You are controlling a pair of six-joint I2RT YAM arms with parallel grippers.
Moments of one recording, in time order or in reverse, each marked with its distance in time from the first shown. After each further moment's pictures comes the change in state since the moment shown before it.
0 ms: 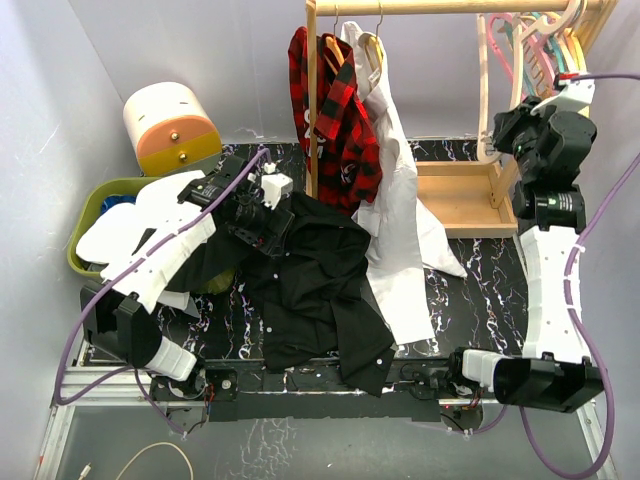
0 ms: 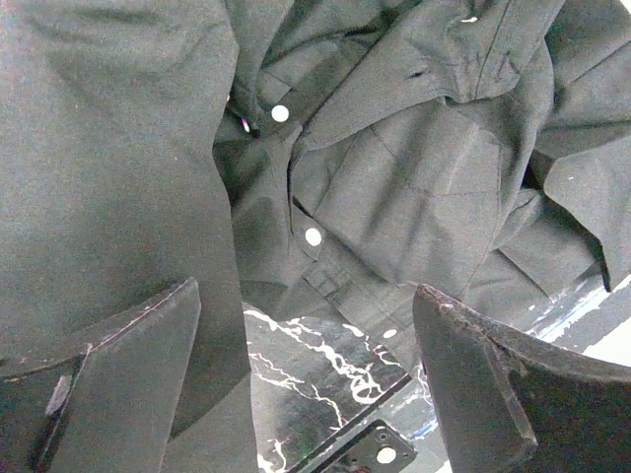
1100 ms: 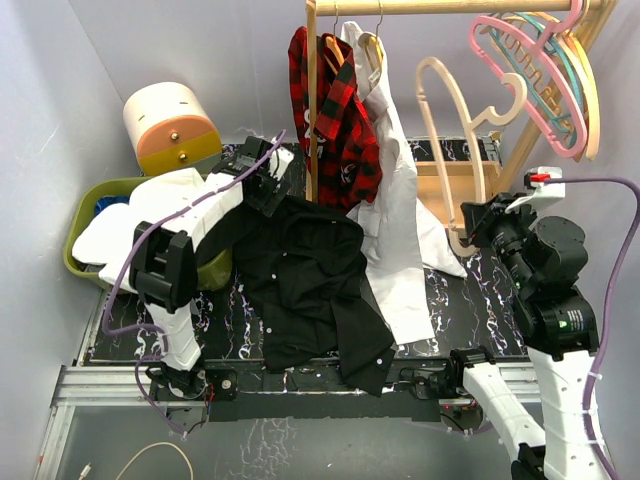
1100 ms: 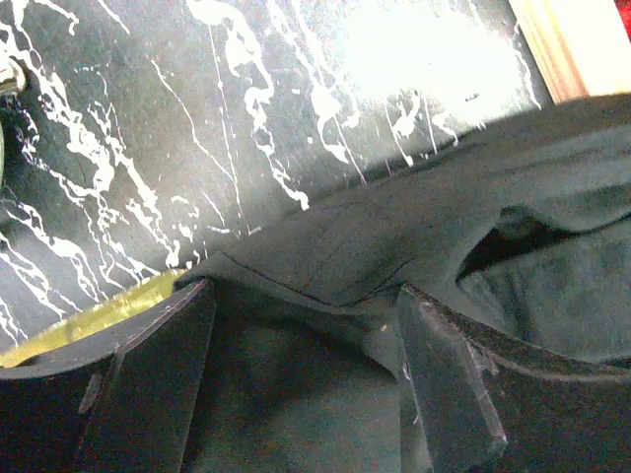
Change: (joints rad) left arm 0.063 0.378 0.170 0.307 -0.433 0.123; right arm 0.274 -0.572 -0.332 -0.349 0.067 0.015
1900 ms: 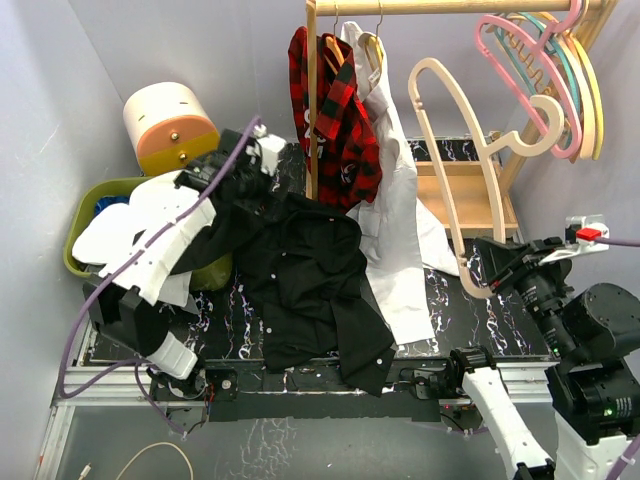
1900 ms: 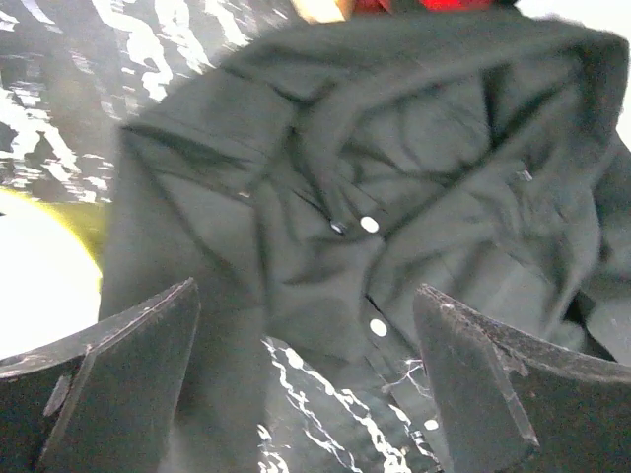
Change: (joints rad) left arm -0.020 -0.256 0.105 -0.244 0.214 -0.200; right arm 0.005 -0.167 0.164 -0.217 -0.129 0.025
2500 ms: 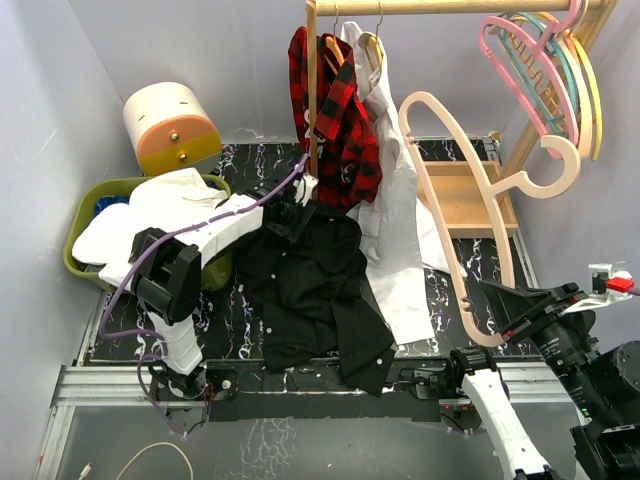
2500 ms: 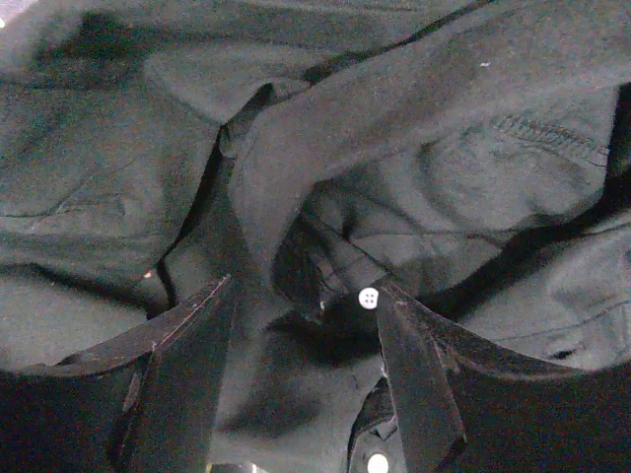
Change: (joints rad) left arm -0.161 0.217 -0.241 0.261 -0.140 -0.035; right arm 0.000 -0.082 0.171 -0.285 -0.096 0.132
